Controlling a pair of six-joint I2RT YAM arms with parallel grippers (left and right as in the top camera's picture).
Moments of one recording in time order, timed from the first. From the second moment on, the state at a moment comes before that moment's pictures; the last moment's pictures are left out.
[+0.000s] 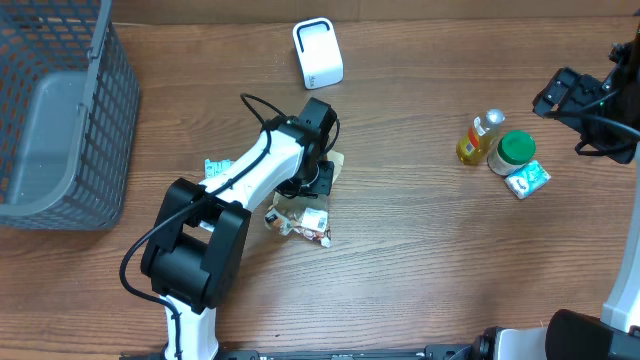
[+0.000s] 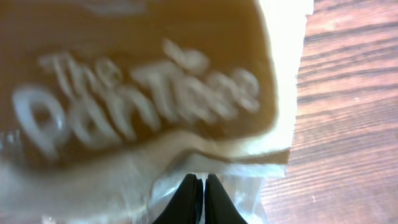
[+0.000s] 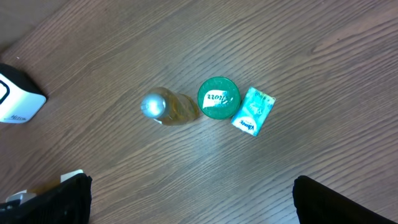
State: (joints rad) left arm -0.50 2.04 1.46 -0.91 0.10 -0.33; right arm -0.25 1.57 1.90 -1.42 -0.04 0.31
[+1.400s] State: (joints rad) left arm -0.40 2.20 1.75 -1.18 0.05 -0.15; right arm -0.25 1.57 1.90 -1.42 -0.04 0.31
